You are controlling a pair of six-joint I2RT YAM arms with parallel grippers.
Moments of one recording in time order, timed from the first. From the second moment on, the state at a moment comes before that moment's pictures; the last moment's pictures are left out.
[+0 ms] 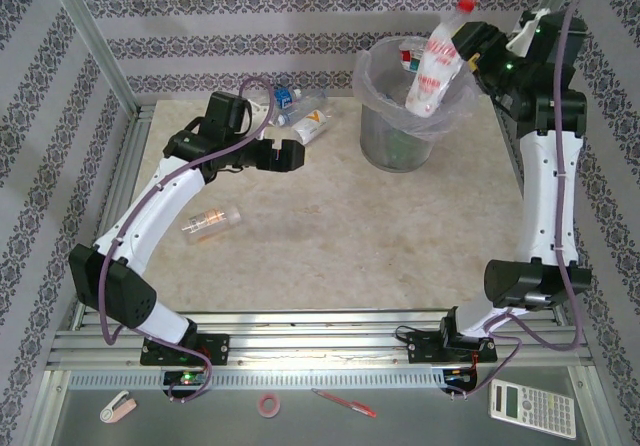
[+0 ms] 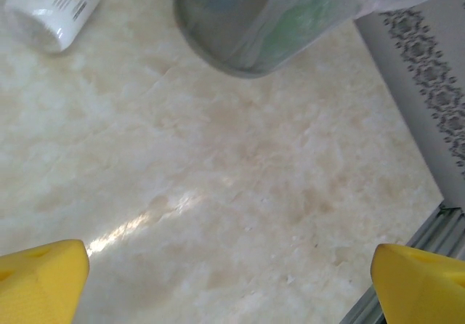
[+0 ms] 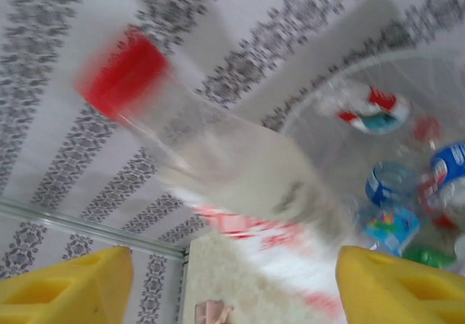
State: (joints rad) left arm -0.36 1.52 1.53 -0.78 0.42 -0.27; right arm -0.14 1.58 2.01 -0.75 -0.49 0.78
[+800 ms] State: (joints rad) left arm -0.33 1.62 1.51 -0.72 0.43 -0.37; right arm -0.15 1.27 1.61 -0.83 -0.53 0.68
